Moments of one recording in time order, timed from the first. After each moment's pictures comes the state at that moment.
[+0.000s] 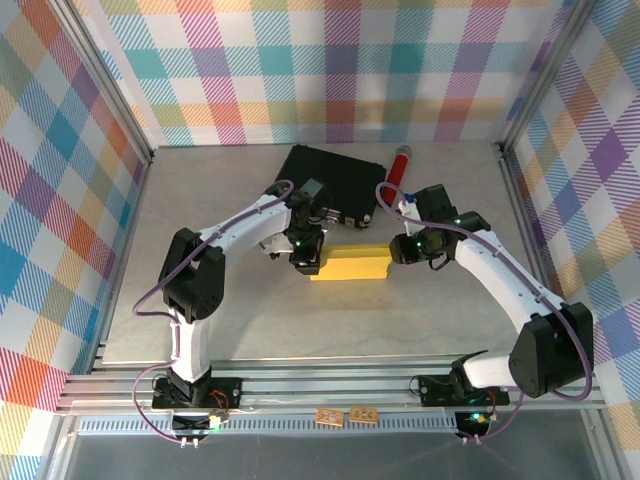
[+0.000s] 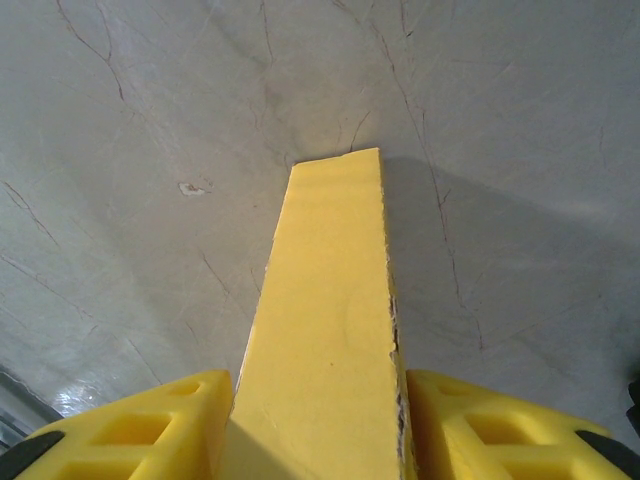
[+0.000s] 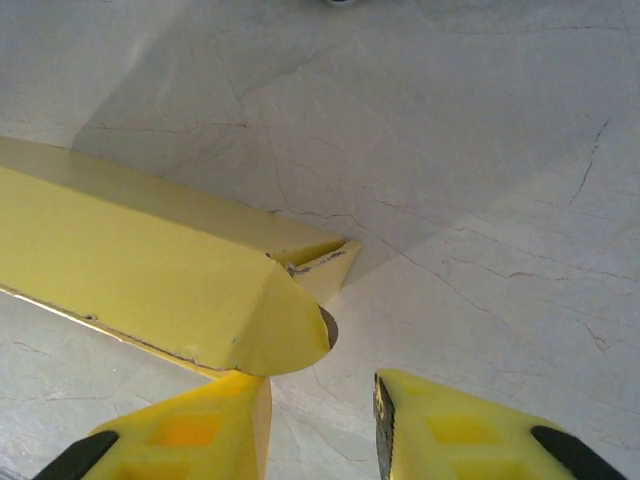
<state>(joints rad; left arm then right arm) -0.63 1.97 1.63 -1.10 0.25 -2.09 0.36 1.35 1.09 -0.86 -0.17 0.07</state>
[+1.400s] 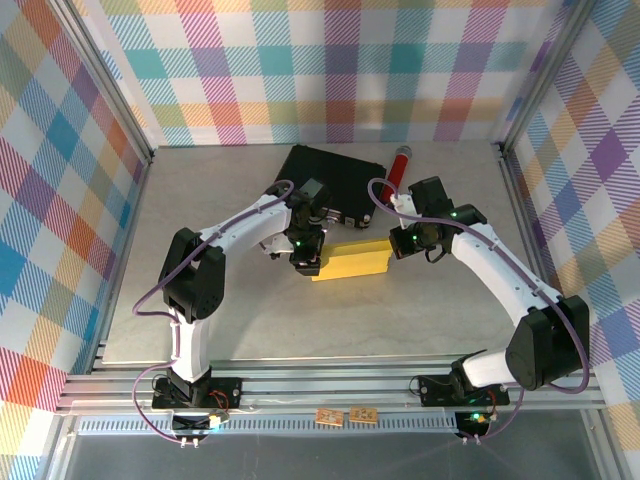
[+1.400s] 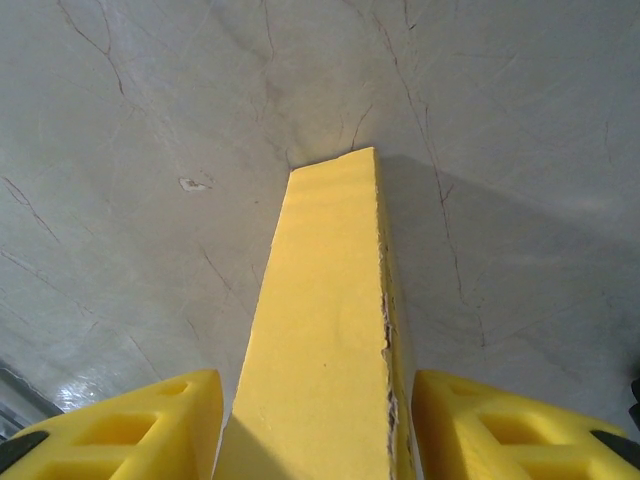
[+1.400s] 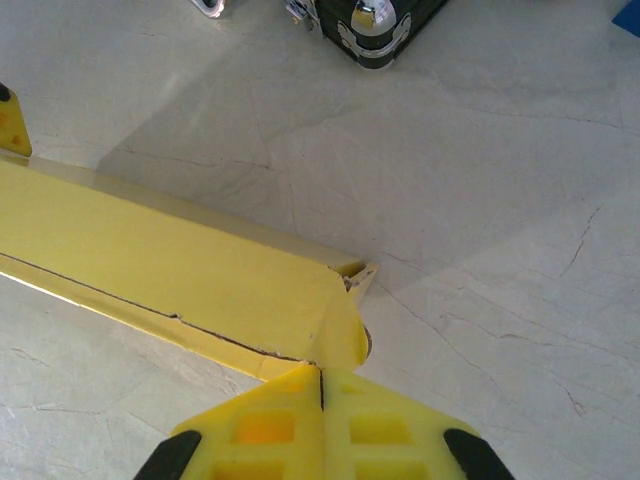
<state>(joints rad) -0.63 1.97 1.64 -1.10 0.25 -2.09 0.37 1.38 1.15 -0.84 -0.17 -0.01</state>
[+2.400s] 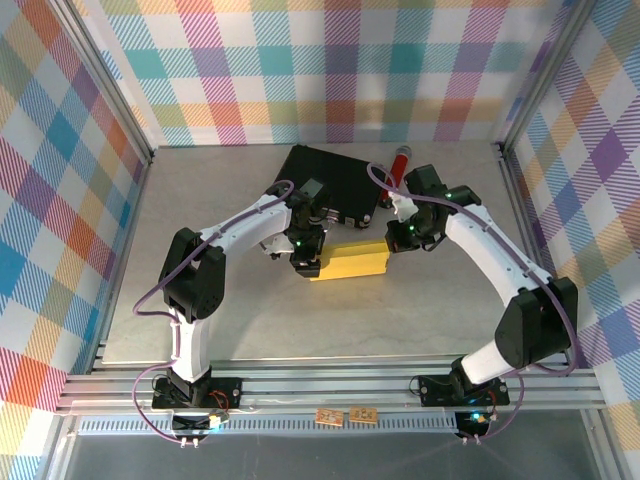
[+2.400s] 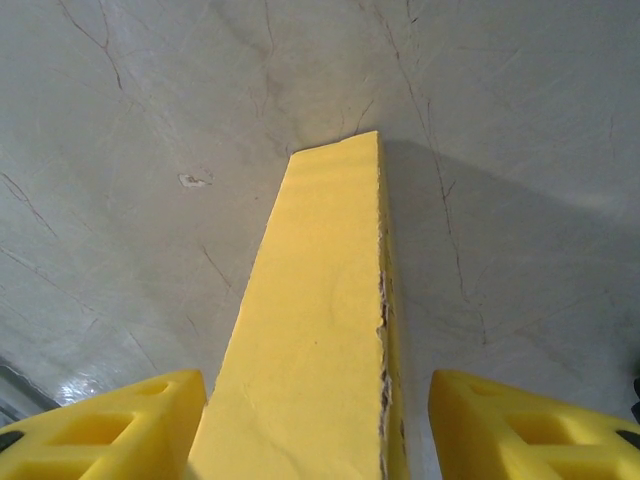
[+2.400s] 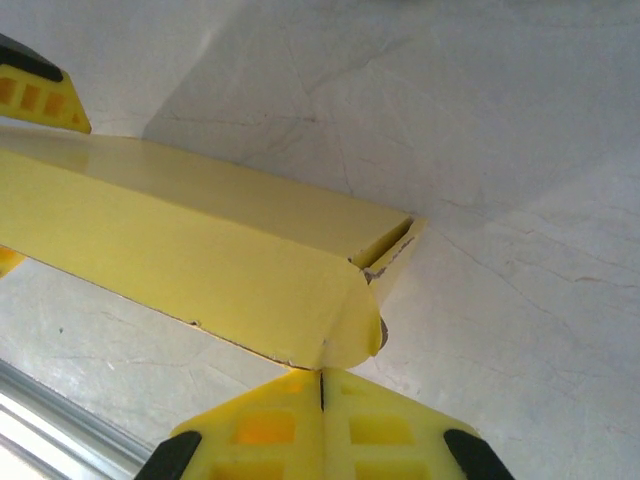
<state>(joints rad) -0.63 1.97 1.64 -1.10 0.26 -2.09 0.37 1.51 1.33 -1.05 -0.27 0.08</state>
